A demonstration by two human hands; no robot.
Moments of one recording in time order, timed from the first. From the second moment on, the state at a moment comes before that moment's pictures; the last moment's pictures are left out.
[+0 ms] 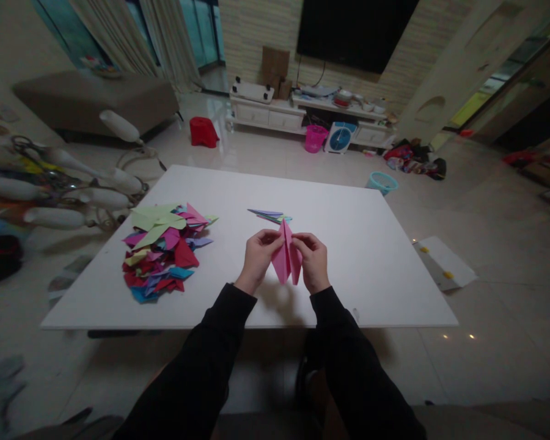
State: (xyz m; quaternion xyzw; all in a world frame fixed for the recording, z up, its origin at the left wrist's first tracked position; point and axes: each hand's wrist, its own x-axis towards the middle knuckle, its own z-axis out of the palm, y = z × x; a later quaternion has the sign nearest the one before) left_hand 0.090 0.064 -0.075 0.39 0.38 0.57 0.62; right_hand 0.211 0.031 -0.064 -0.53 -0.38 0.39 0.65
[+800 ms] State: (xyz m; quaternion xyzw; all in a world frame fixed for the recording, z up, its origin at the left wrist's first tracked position) left_hand 0.064 0.076 -0.072 0.42 0.43 0.46 0.65; right_hand 0.221 0.030 -0.066 -0.58 -0.41 0.35 0.61
